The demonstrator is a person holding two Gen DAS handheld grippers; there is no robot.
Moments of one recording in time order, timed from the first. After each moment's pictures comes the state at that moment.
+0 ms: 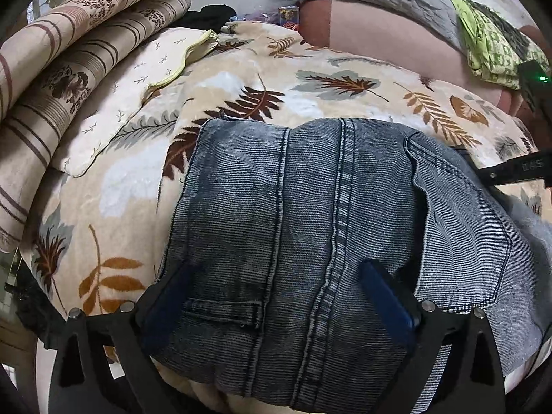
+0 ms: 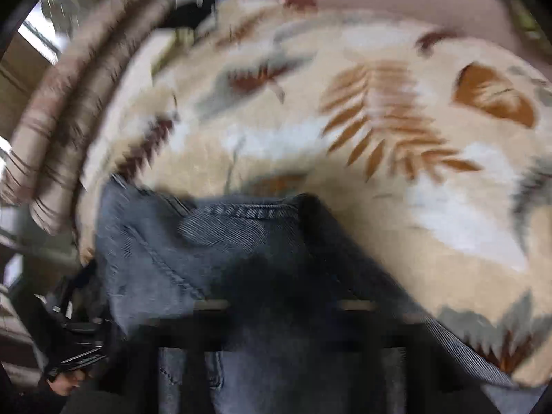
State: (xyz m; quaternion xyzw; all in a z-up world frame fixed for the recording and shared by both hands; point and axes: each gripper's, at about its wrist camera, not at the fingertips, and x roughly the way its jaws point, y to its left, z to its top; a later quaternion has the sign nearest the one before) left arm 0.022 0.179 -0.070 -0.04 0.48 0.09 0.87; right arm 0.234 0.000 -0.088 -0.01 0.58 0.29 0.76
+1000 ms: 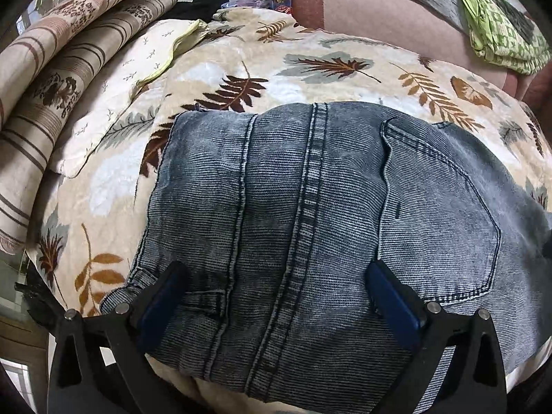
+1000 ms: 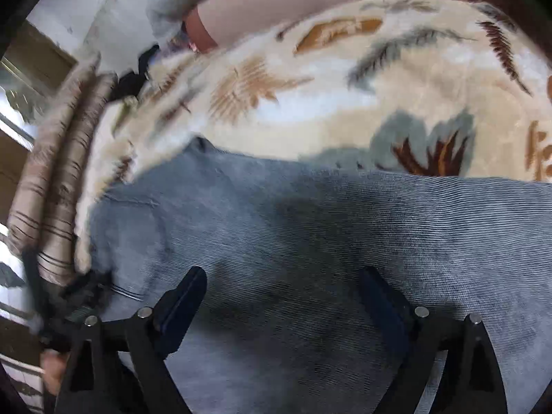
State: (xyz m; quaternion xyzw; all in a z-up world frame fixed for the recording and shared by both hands) left arm 0.033 0.155 -0.074 -0.03 0.51 0.11 0.85; right arm 0.134 -0.132 -0.079 0.18 0.54 0.18 0.80
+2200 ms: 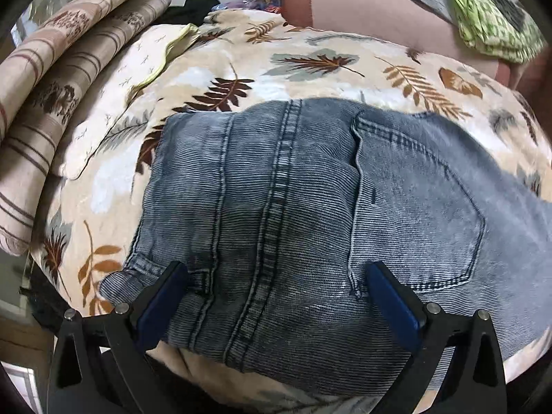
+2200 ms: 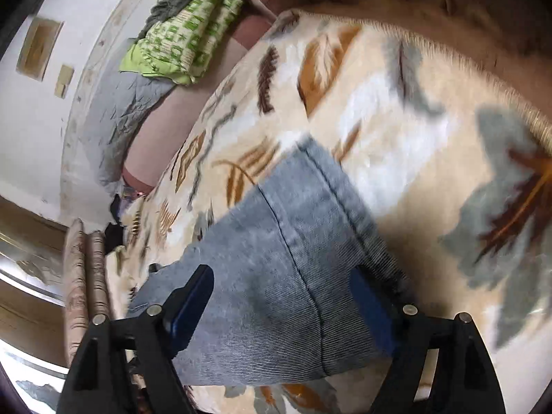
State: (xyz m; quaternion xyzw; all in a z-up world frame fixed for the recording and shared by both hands) left arm 0.024 0.141 -0.061 -0.01 0.52 0.10 0.85; right arm 0.032 -0.366 -0.061 0.35 0.42 0.01 0.83
